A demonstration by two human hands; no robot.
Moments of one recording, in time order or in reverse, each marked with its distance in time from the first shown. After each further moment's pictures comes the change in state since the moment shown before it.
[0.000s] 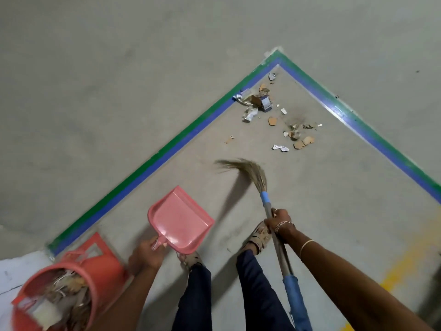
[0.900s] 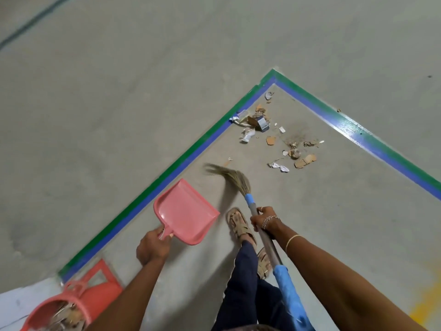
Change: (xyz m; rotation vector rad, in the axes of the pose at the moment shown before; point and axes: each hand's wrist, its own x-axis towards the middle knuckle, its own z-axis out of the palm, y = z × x) left_hand 0.010 0.178 -0.005 0.030 0.171 0.040; right_hand 0.109 -0.061 -0.055 0.194 -0.236 -0.045
